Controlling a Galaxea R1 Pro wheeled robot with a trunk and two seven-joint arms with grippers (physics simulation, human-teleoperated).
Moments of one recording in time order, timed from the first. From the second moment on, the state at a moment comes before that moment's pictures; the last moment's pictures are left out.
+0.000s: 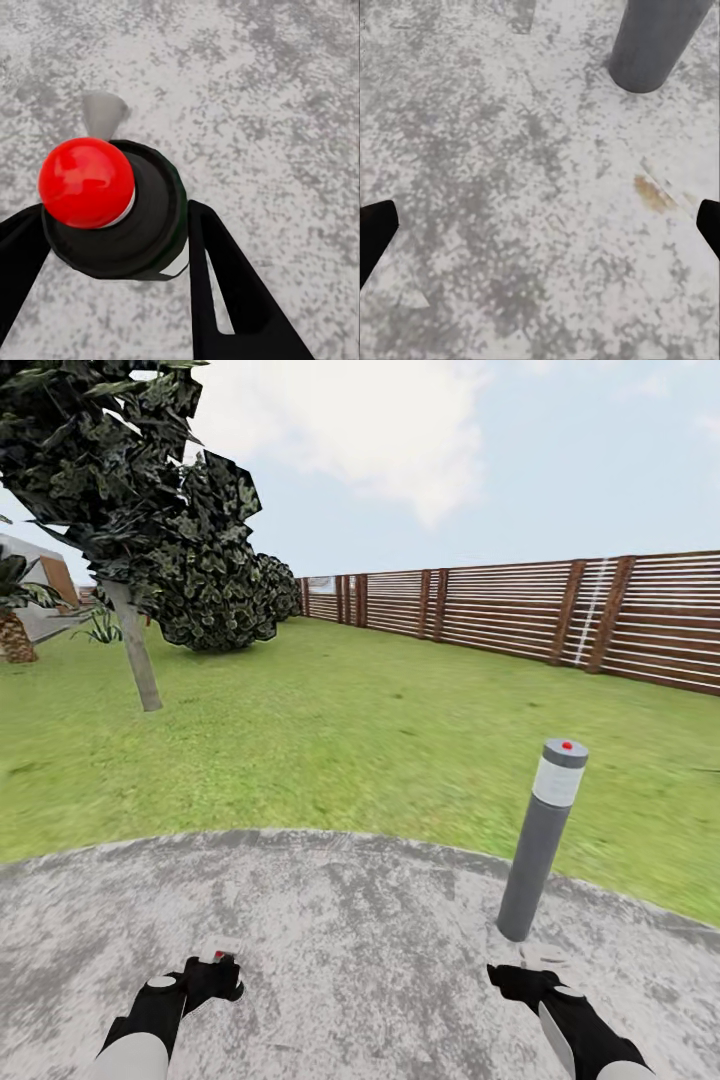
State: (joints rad) left arm -0.61 -0.12 1.12 -0.57 -1.20 -0.01 -0.52; right arm -0.51 -0.08 -0.26 -0.41 0.12 0.11 0.10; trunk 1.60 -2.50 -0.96
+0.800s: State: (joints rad) left arm -0.61 -0.12 1.12 -0.57 -1.20 -0.01 -0.52; right arm -0.52 -0.08 -0.26 -0.41 0.12 0.11 0.10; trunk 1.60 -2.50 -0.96
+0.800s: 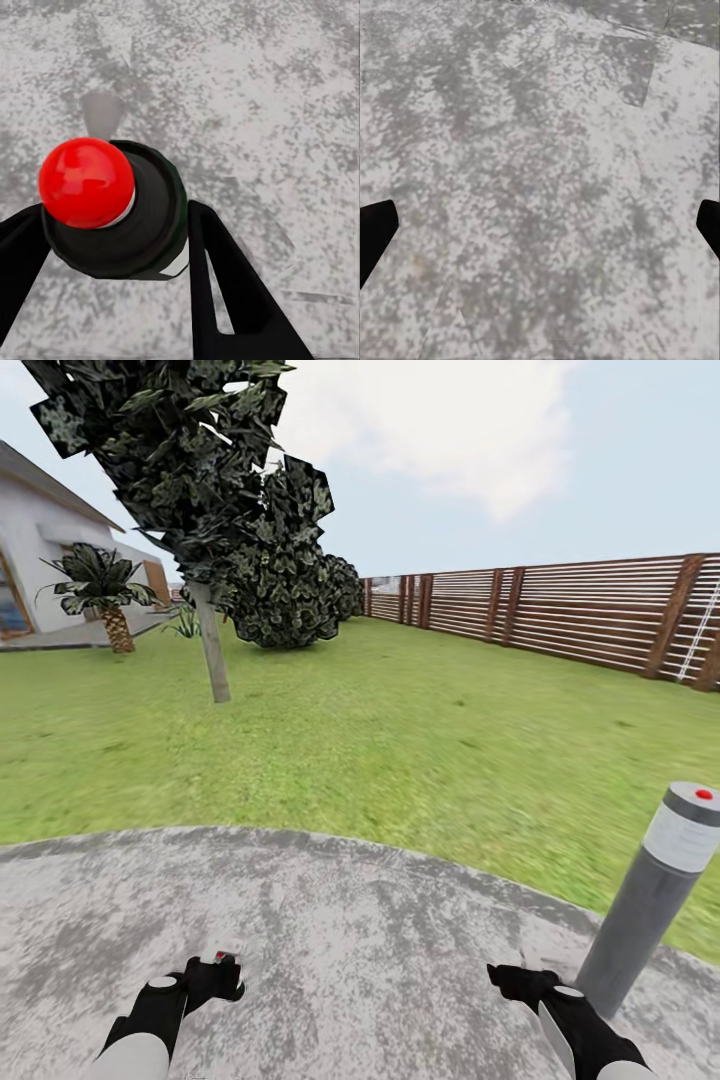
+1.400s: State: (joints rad) left arm -0.61 -0.12 1.12 -0.57 -1.20 -0.01 -0.52; right arm -0.51 -0.08 -0.26 -0.41 0.12 0.11 0.10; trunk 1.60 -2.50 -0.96
